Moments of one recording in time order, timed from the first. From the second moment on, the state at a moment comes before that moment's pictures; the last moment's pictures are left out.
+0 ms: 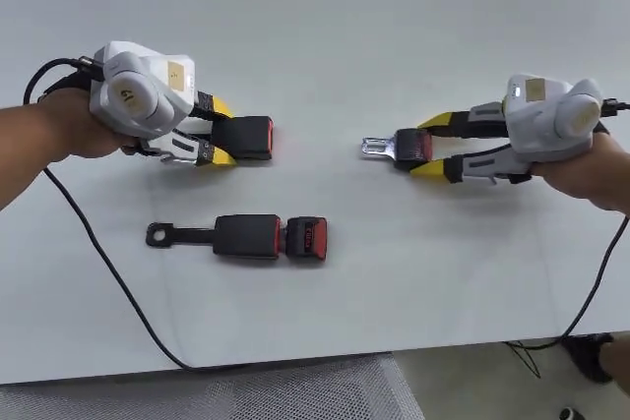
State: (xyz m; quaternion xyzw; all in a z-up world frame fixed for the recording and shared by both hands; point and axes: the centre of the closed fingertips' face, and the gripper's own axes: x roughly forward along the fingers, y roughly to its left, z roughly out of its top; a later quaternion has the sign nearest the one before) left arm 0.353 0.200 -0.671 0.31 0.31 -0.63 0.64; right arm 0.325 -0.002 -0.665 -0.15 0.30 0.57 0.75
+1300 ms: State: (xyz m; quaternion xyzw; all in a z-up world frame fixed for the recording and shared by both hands) left arm 0.353 0.200 -0.668 0.32 0.32 -0.62 0.64; right arm 0.343 0.098 -0.663 -0.13 0.27 0.59 0.75
